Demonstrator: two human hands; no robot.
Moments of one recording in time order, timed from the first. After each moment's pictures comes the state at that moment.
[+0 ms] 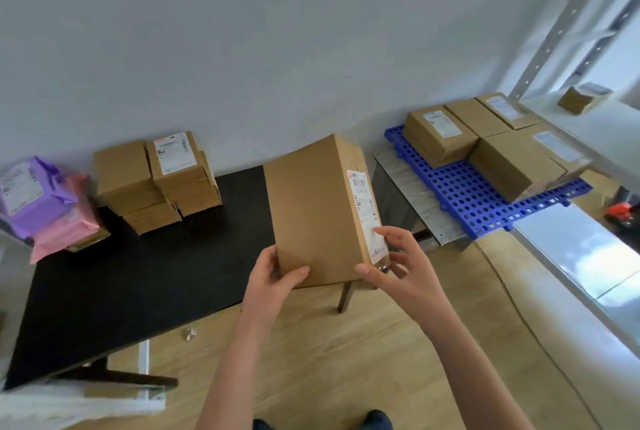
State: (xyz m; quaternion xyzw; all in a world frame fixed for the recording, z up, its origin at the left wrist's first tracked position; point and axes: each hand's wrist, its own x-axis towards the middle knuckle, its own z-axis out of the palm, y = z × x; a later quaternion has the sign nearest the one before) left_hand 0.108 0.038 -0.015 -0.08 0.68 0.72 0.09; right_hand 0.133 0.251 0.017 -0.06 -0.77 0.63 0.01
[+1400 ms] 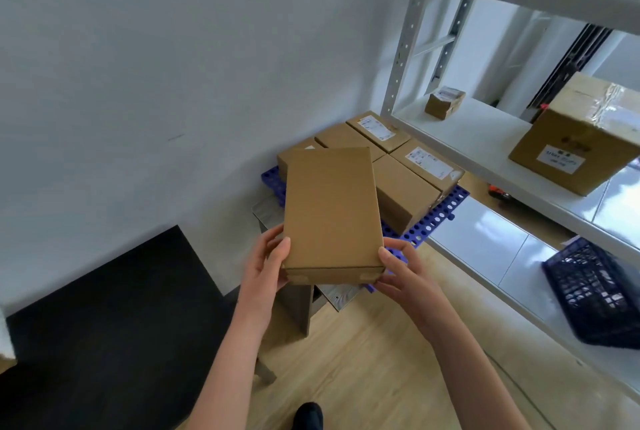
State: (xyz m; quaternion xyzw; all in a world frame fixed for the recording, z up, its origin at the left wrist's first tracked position) left_hand -0.086 0.330 0.002 0.04 0.64 0.74 0.20; right_hand 0.018 0.523 0.018 -0.25 -0.63 0.74 0.04
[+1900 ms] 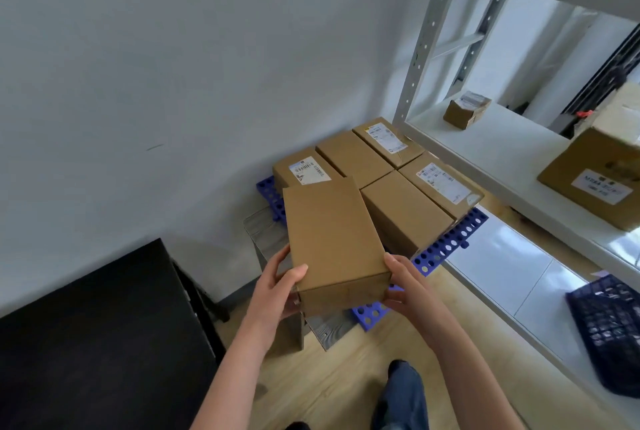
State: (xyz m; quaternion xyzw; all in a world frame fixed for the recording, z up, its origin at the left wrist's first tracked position) left_hand -0.139 0.400 -0.039 -0.05 0.63 0.71 0.30; right_hand -0.053 0.607 -0.012 -0.28 -0.66 0.70 -0.05
